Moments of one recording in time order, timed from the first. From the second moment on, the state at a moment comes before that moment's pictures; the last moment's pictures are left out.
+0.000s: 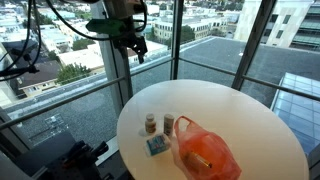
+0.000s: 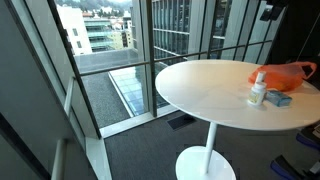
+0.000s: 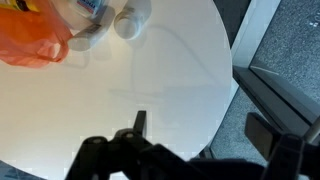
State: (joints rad) arm 0.06 -0.36 0.00 -2.38 0.03 2.21 -0.09
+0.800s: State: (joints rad) arm -0.12 -0.22 -0.07 -2.26 -0.05 2.14 0.08
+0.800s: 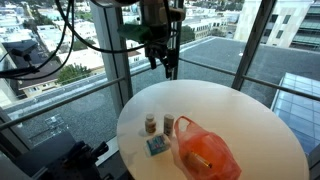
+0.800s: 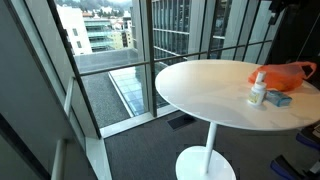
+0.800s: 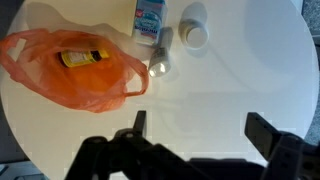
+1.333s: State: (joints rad) arm -0.18 -0.06 -0.15 -2.18 -0.07 2.15 0.13
